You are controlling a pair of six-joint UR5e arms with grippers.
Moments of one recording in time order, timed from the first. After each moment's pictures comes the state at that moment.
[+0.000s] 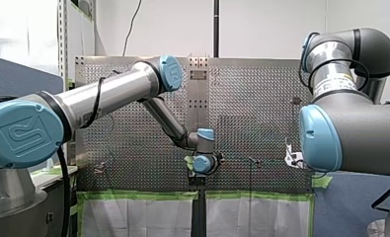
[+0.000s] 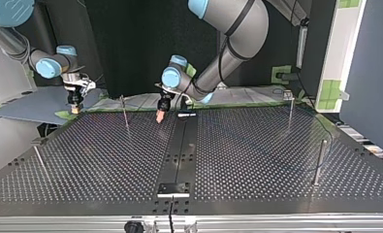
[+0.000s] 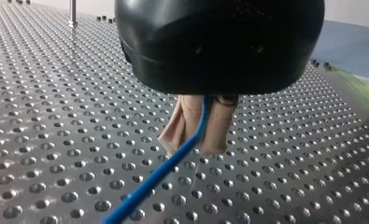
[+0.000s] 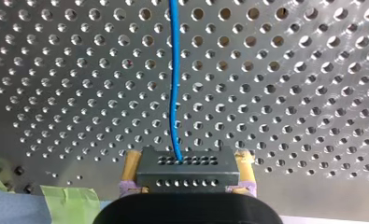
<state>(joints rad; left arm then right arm) -0.62 -2.71 -1.11 -2.53 -1.77 -1.81 1.53 -0.61 1.49 -0.76 1.27 1.55</state>
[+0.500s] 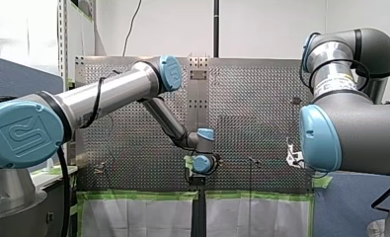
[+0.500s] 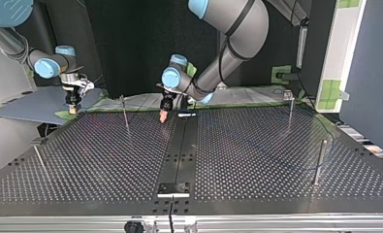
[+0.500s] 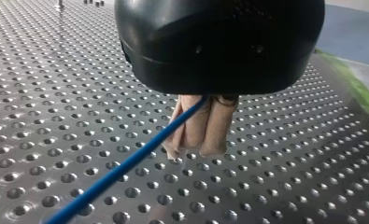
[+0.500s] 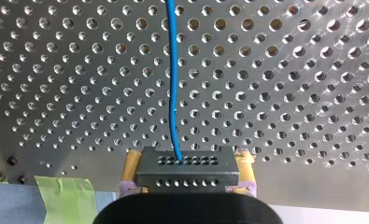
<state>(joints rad) -0.62 -2.71 -1.11 -2.56 -1.82 -1.77 1.52 -0.61 1.49 -0.77 1.28 1.55</state>
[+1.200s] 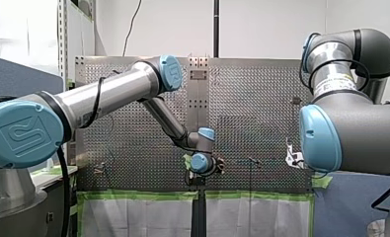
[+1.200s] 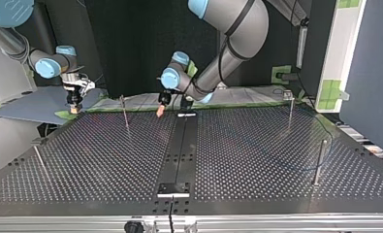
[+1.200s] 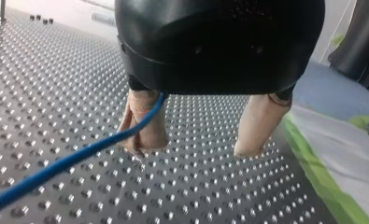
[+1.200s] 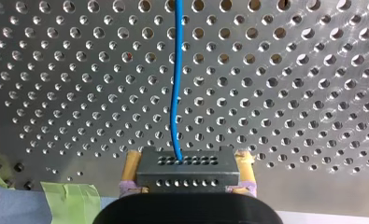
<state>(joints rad) -0.62 -2.71 -1.11 -2.71 -1.69 -1.74 1.52 -0.61 1.49 -0.76 1.27 1.55</state>
